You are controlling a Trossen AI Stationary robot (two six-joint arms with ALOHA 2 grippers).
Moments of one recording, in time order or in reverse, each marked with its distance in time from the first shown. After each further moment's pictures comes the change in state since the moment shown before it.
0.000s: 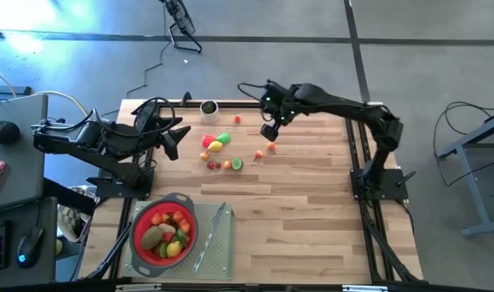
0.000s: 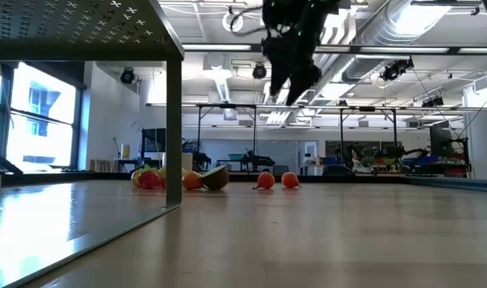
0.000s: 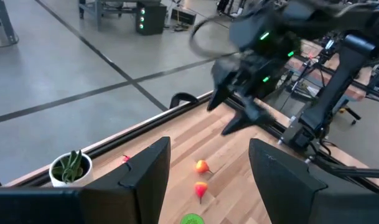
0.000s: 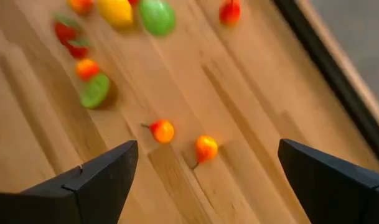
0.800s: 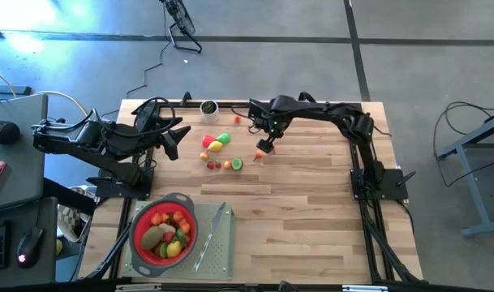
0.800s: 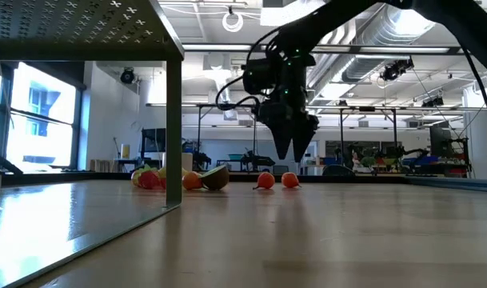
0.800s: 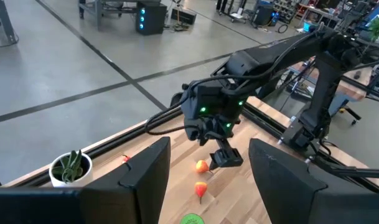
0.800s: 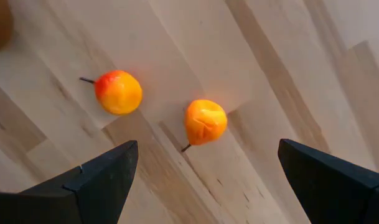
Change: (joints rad) left arm 0.000 0.000 0.000 0.000 0.001 -0.001; right arm -0.015 0.302 -0.001 -0.075 -0.038 0.008
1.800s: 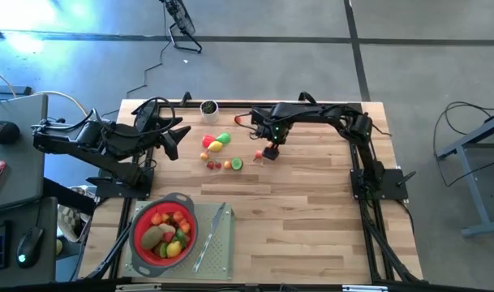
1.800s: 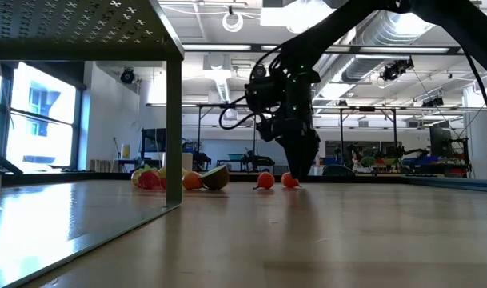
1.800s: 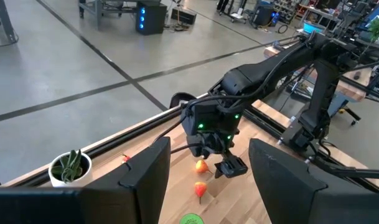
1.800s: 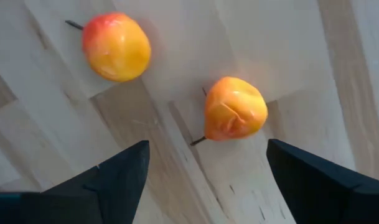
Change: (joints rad) left arm 0.000 0.001 0.000 0.000 0.000 -0.004; right arm -0.002 0.021 -0.128 0.080 -0.072 -0.153
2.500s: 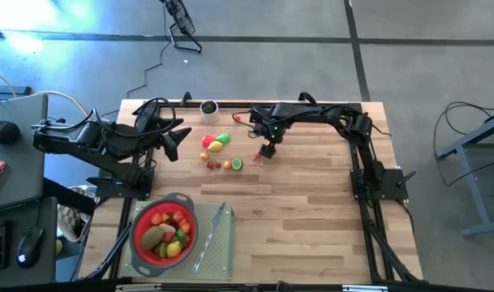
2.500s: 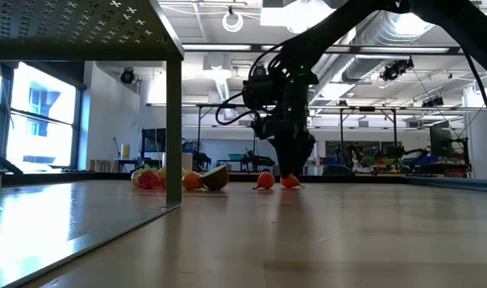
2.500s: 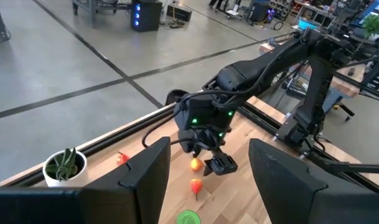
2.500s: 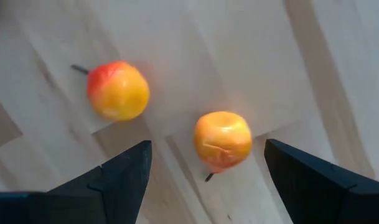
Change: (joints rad) left arm 0.000 0.001 0.000 0.000 0.021 0.000; right arm -0.004 0.000 0.000 0.083 0.014 0.027
